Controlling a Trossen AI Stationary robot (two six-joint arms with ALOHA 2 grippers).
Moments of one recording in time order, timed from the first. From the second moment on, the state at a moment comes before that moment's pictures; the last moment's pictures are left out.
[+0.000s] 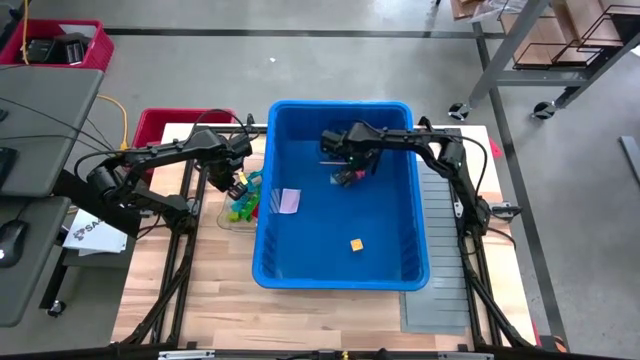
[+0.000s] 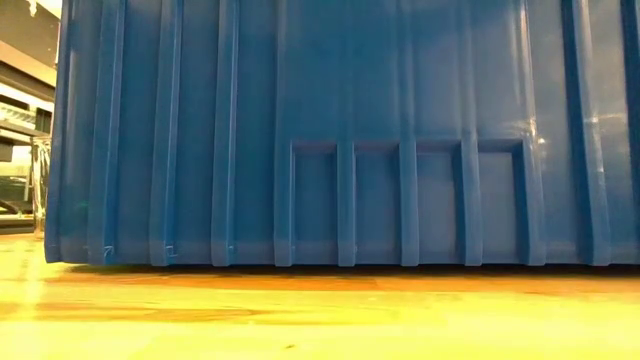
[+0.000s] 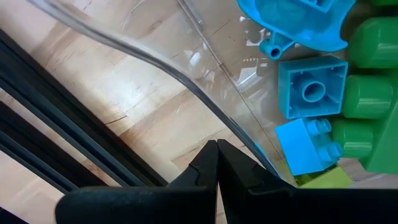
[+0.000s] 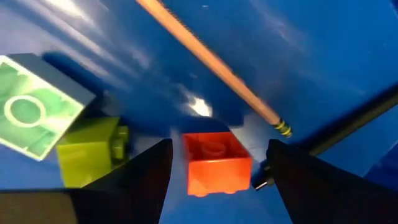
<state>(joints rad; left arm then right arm) 0.69 1.35 0.80 -1.13 -0.03 -0.22 -0.43 2.20 1.72 -1.15 0.20 0.45</state>
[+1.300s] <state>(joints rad) 0.69 1.35 0.80 -1.16 -0.03 -0.26 -0.43 2.24 1.72 -1.13 0.04 0.43</state>
